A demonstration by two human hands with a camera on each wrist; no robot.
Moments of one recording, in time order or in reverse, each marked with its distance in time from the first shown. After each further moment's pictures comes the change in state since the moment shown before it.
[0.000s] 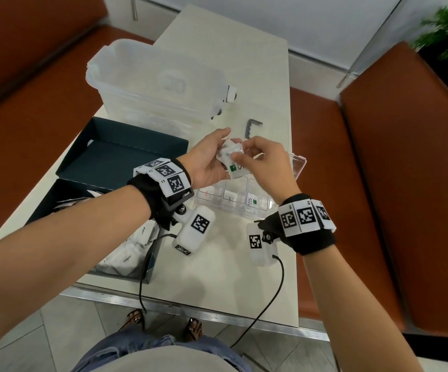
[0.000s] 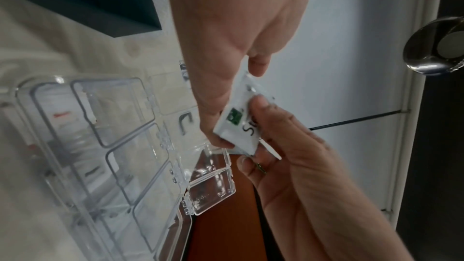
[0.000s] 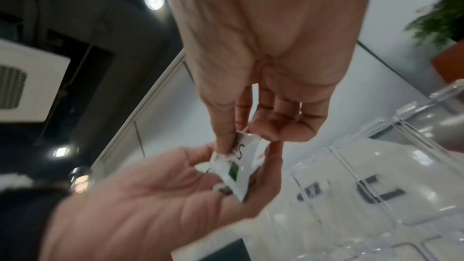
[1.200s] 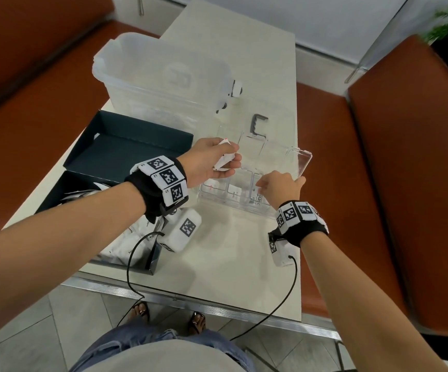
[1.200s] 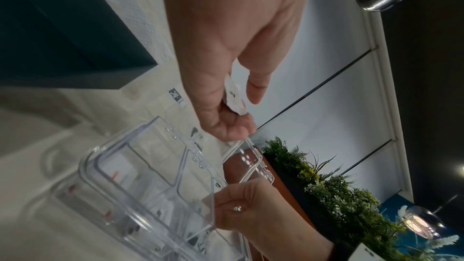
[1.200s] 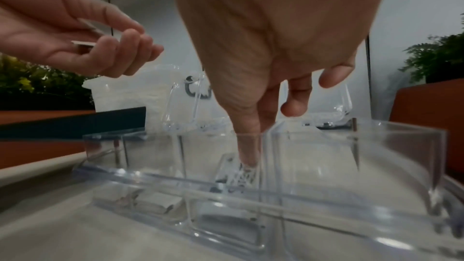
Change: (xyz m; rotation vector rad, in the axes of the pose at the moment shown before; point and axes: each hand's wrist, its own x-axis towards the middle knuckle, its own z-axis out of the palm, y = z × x) left_hand 0.002 -0.012 -0.021 0.378 0.136 0.173; right_hand 0.009 0.102 0.012 -0.879 -0.132 0.178
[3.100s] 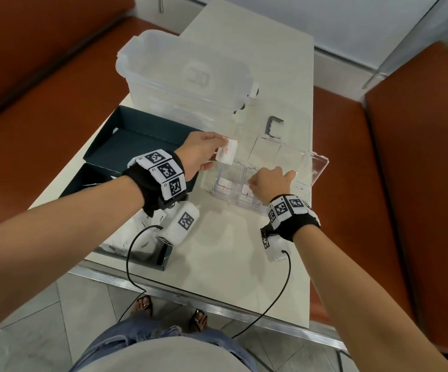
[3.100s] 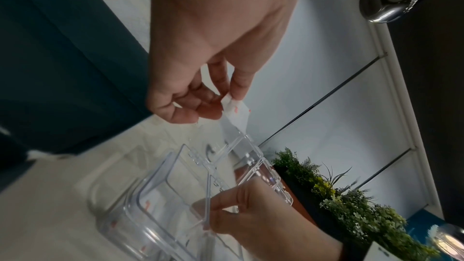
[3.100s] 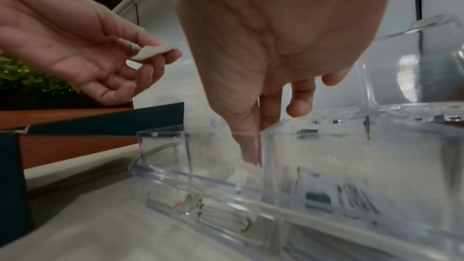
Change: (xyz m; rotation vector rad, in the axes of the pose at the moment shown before) left_hand -0.011 0.008 -0.033 0.160 0.226 0.034; right_hand 0.010 -0.049 0.007 -0.129 -0.070 -0.111
